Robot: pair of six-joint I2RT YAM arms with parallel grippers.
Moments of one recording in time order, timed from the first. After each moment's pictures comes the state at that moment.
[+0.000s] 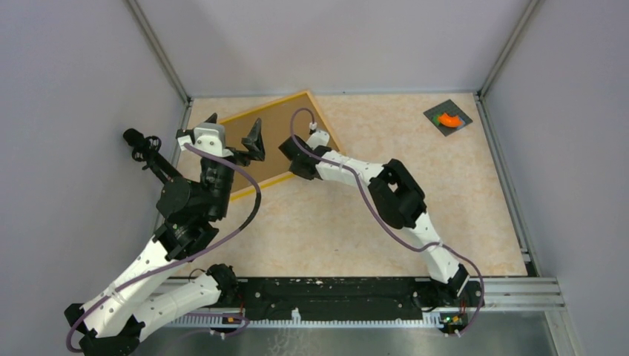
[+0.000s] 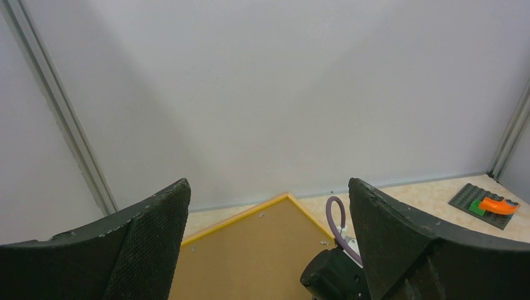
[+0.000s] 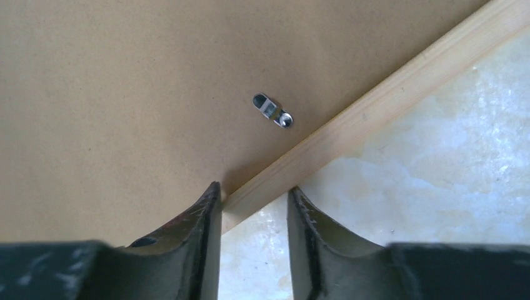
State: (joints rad) left arm -0.81 0.73 0.97 0.20 -0.59 0.28; right arm 0.89 2.35 1.88 -0.50 0.46 1.10
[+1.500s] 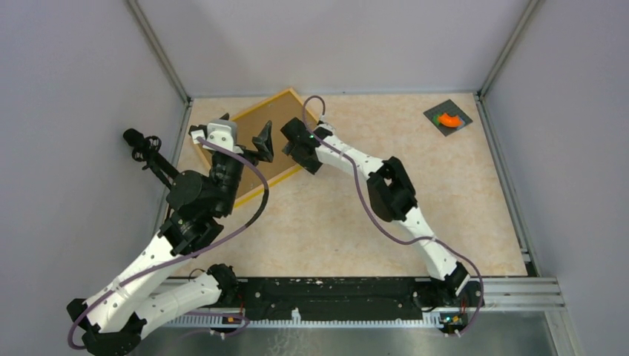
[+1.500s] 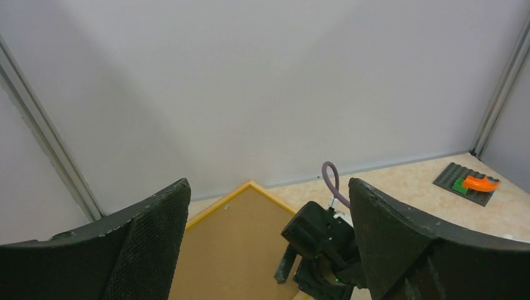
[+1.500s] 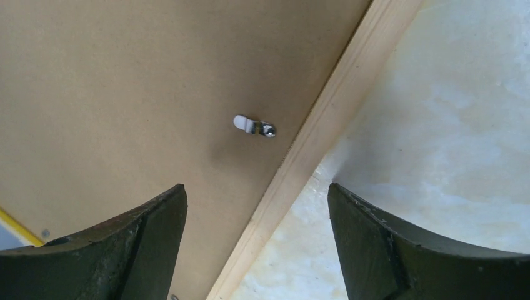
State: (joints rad) left arm -0.80 0.76 0.98 0.15 -0.55 0.23; right arm 0.80 2.45 2.14 -0.71 0.30 1.32
